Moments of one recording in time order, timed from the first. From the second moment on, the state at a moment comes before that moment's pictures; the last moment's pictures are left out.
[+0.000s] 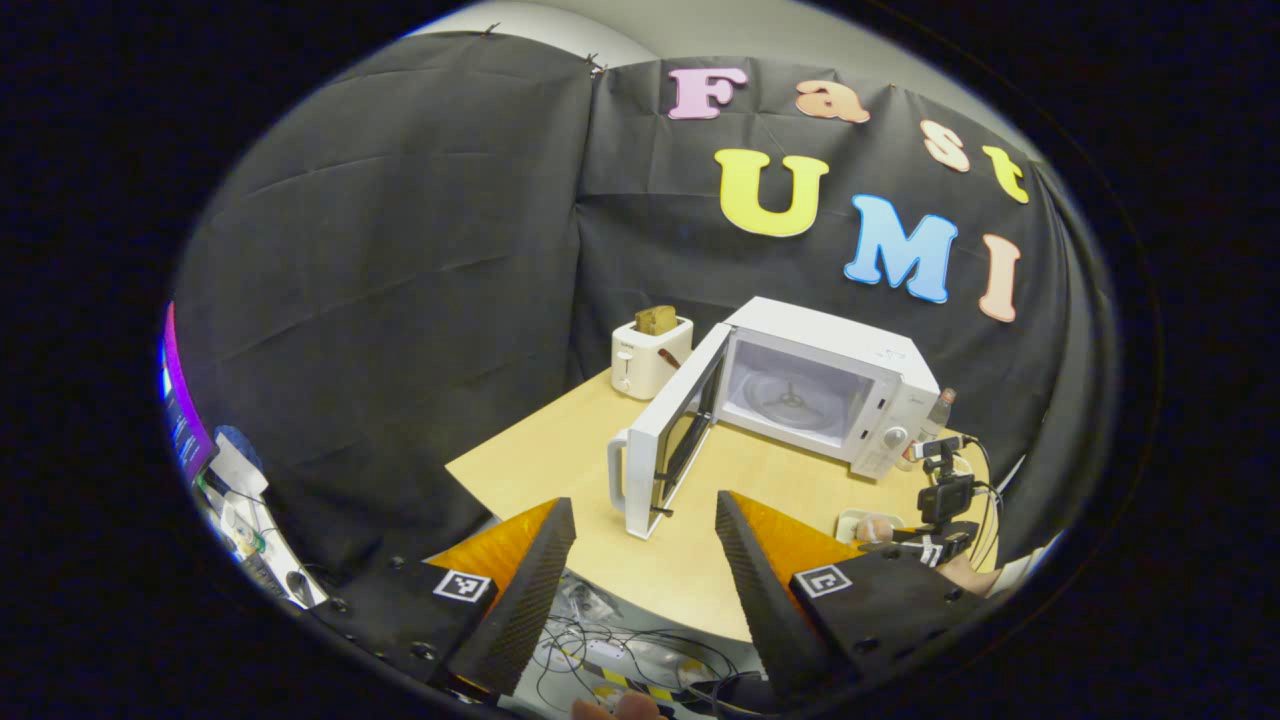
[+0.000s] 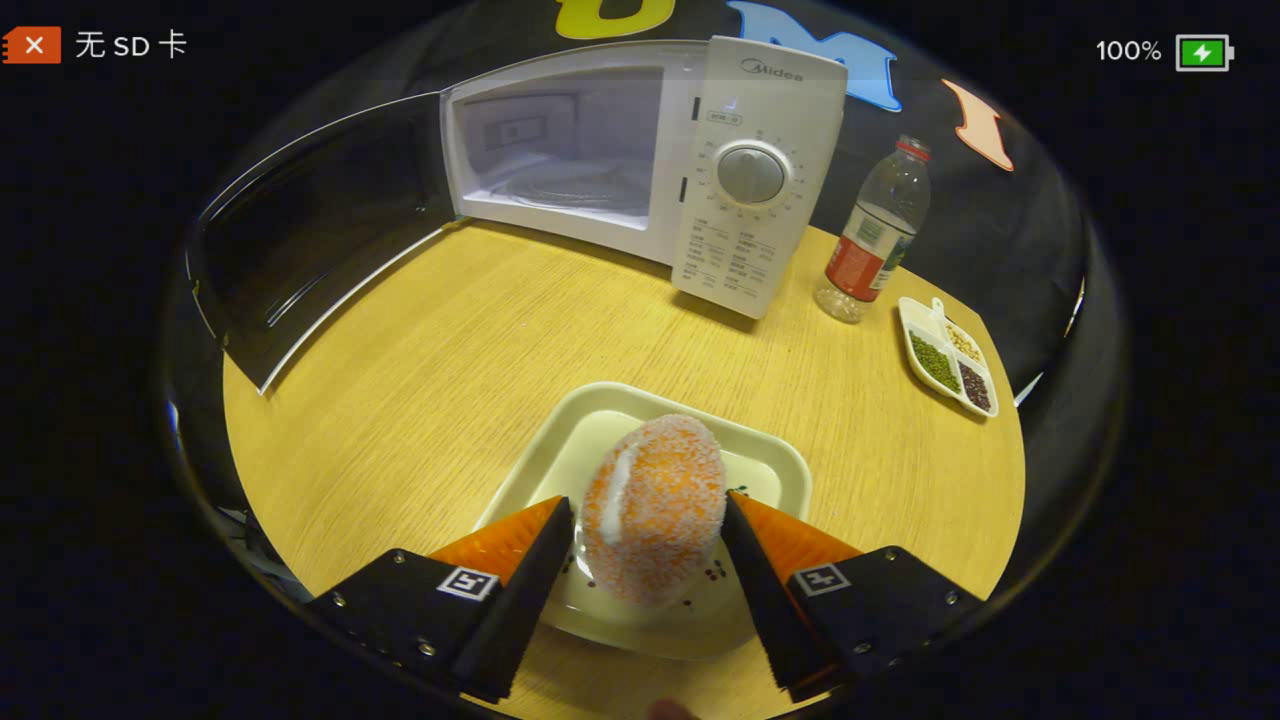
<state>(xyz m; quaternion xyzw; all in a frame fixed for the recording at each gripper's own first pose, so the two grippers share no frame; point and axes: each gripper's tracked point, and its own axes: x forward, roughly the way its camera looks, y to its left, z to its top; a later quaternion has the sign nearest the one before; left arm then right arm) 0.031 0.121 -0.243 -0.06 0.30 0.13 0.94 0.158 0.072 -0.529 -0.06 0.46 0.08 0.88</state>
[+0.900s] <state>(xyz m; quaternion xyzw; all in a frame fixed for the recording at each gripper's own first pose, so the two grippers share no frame) -0.027 0.196 -0.192 -0.06 0.21 0.06 0.97 0.176 0.204 -0.361 0.13 0.36 0.08 0.92</state>
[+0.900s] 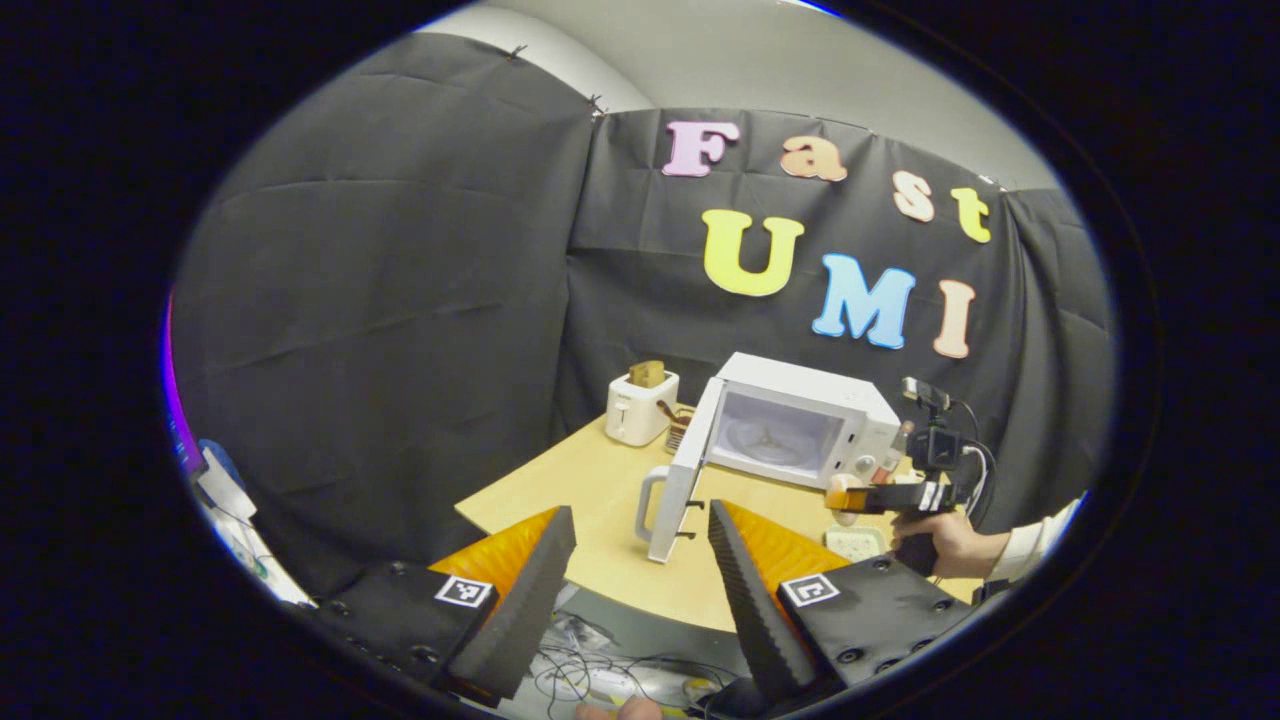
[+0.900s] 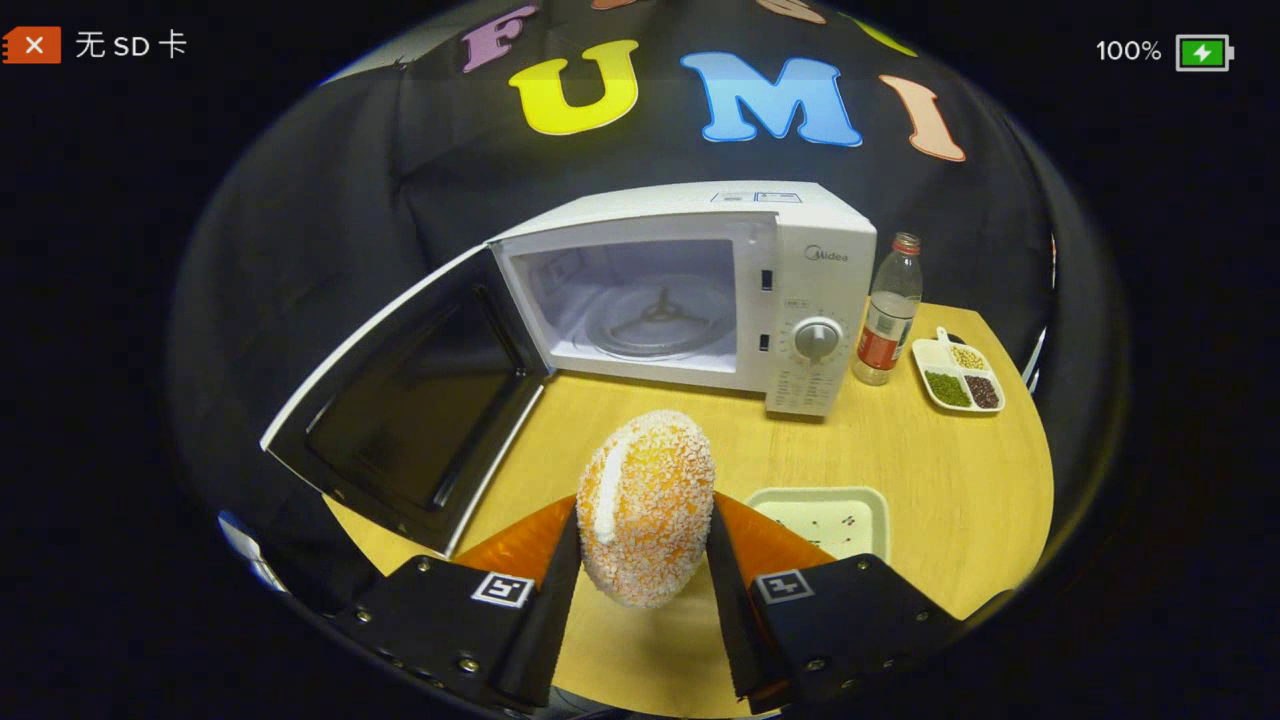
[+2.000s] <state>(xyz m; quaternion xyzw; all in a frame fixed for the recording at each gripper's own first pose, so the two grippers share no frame) -0.024 0.231 -0.243 -0.11 0.31 0.17 0.93 0.406 0.259 -0.425 0.35 0.29 -0.04 0.89</state>
